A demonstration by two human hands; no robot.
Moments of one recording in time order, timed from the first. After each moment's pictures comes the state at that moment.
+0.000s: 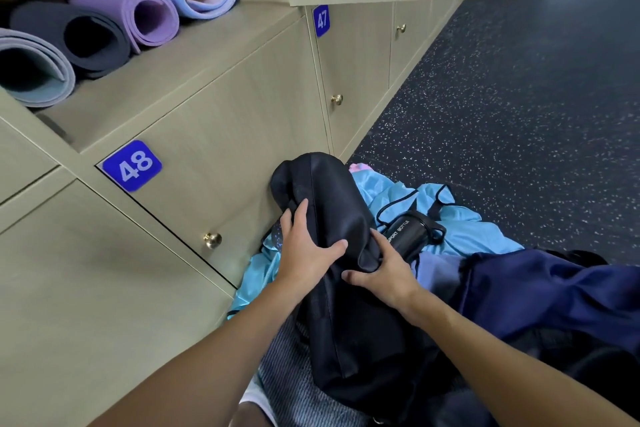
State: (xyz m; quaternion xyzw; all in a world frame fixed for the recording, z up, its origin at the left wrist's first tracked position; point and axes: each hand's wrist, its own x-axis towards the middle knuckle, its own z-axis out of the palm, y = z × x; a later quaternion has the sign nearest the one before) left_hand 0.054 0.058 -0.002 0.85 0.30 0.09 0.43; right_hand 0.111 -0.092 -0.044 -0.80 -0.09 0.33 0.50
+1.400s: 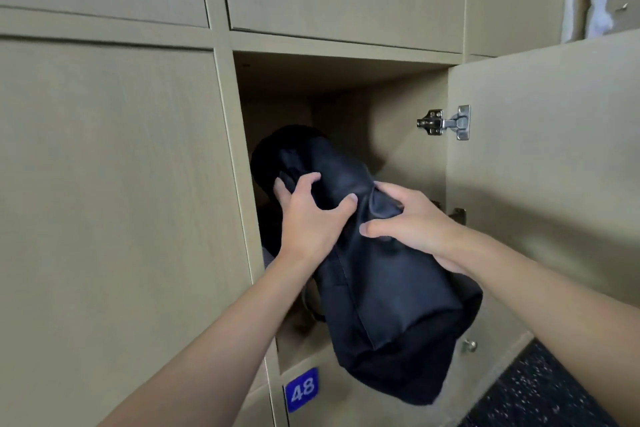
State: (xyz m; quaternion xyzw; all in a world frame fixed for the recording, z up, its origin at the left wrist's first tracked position) left_hand 0.061 0.200 0.386 0.76 0.29 0.47 0.34; right_hand 0.193 0.096 0.384 -0.65 -0.50 0.18 0.54
